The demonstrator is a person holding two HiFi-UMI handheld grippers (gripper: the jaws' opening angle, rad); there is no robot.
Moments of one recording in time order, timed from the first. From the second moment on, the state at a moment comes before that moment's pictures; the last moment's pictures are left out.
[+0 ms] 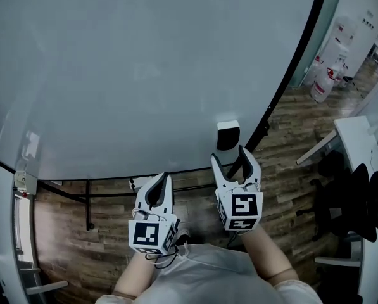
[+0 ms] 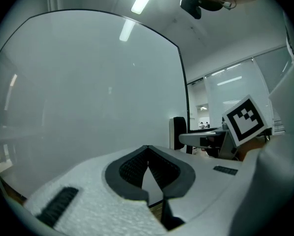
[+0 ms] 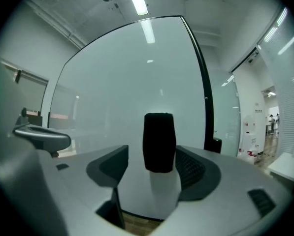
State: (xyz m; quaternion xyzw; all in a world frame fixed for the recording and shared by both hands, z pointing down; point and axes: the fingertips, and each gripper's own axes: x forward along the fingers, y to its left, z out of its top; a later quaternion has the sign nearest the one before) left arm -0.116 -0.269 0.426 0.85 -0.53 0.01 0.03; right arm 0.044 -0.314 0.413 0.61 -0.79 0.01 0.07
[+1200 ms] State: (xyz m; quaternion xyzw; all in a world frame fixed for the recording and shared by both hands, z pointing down) left arm -0.125 -0.293 0.441 0.85 -0.53 0.01 0.05; right arm 0.051 -0.354 0.399 0.65 -0.76 0.00 0.06
